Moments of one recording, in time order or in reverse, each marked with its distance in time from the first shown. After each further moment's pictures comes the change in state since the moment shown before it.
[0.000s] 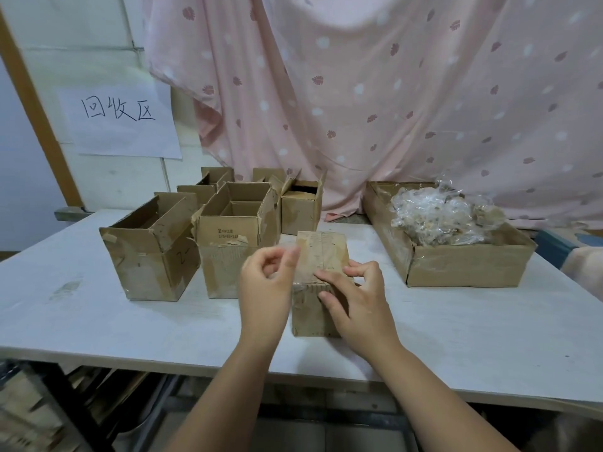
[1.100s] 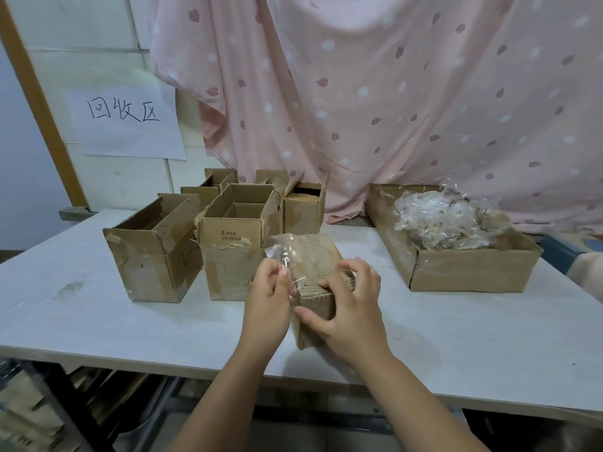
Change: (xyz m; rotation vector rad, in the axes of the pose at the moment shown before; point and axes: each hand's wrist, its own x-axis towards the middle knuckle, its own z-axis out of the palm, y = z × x) left_hand 0.000 -0.019 -0.006 0.025 -0.139 -0.014; right_hand 0.001 -0.017 0.009 -0.099 0.042 -0.028
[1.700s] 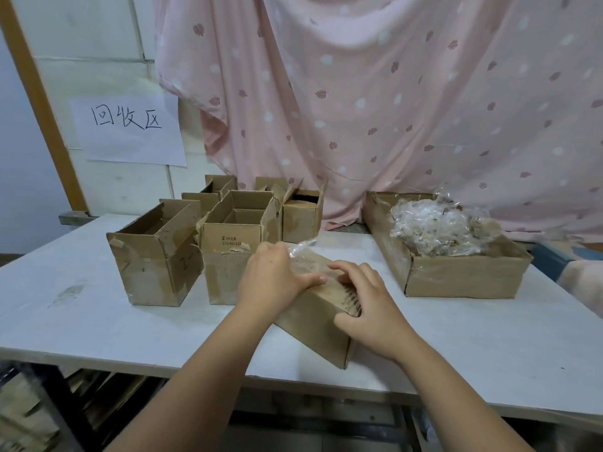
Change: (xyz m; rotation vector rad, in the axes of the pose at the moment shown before) left_hand 0.036 0.039 0.002 0.927 -0.082 0.028; right_hand 0.018 0.003 -0.055 0.228 -0.460 0.156
